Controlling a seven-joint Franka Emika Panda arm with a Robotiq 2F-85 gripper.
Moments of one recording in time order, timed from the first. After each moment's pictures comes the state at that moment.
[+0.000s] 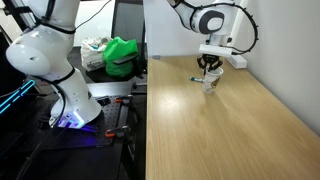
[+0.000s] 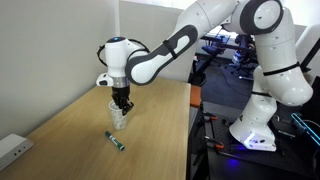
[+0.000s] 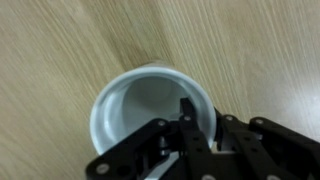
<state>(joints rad) 0.09 0.59 0.15 -1.71 -0.14 2.26 -0.82</state>
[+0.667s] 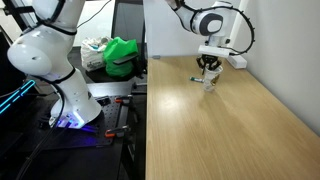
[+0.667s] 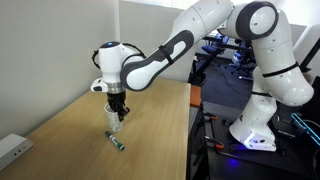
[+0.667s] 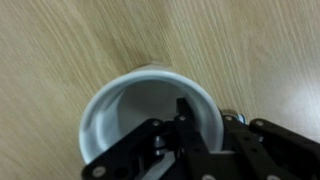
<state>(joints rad) 0.13 0.65 0.15 -1.64 -0.14 2.25 -0.78</state>
